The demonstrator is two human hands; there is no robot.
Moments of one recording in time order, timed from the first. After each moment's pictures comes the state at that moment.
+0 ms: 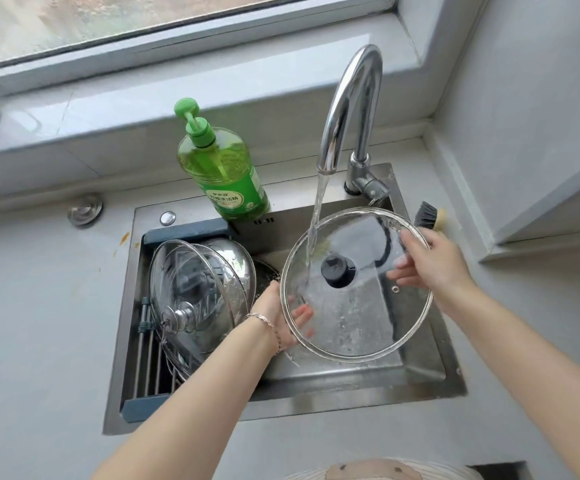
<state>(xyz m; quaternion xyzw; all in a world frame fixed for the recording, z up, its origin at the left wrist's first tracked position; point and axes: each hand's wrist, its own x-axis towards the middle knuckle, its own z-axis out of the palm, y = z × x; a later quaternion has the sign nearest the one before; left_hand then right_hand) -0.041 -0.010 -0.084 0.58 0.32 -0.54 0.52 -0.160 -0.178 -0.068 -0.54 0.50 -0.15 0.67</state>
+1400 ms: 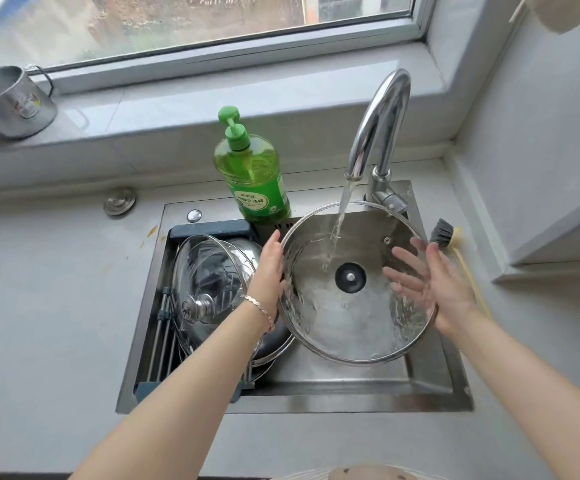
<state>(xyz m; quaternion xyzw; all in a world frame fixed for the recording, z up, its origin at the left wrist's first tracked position) -0.018 0.002 -0.067 0.68 -0.02 -0.38 0.63 -0.170 -0.167 -0.081 -0.39 0.42 -0.17 0.80</state>
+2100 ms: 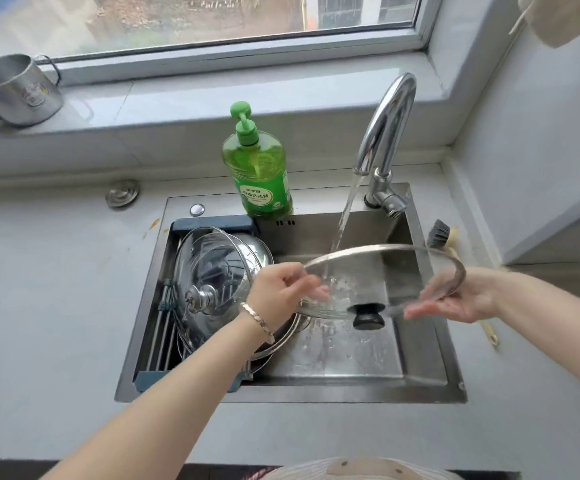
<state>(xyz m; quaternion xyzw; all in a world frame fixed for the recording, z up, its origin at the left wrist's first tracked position) -0.043 0.037 -0.041 0.74 -0.30 -0.29 0.53 -0.182 -0.199 -0.036 -0.36 0.53 0.27 0.72</state>
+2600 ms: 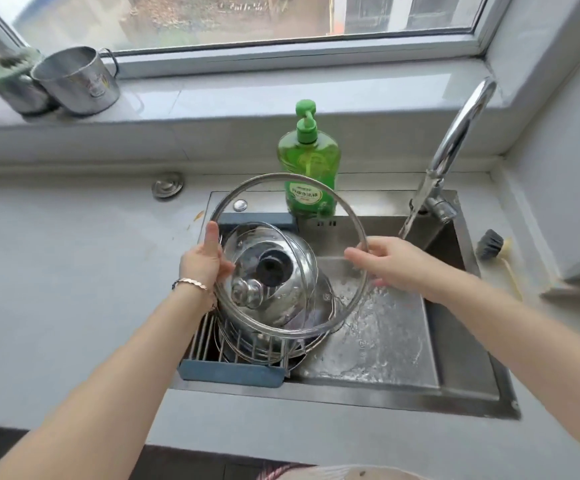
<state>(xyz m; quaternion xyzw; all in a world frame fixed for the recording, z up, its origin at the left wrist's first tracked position) 0.076 0.142 -0.051 0.80 0.07 -0.16 0.57 -0.082 -0.073 -0.001 -0.81 0.25 0.14 0.51</state>
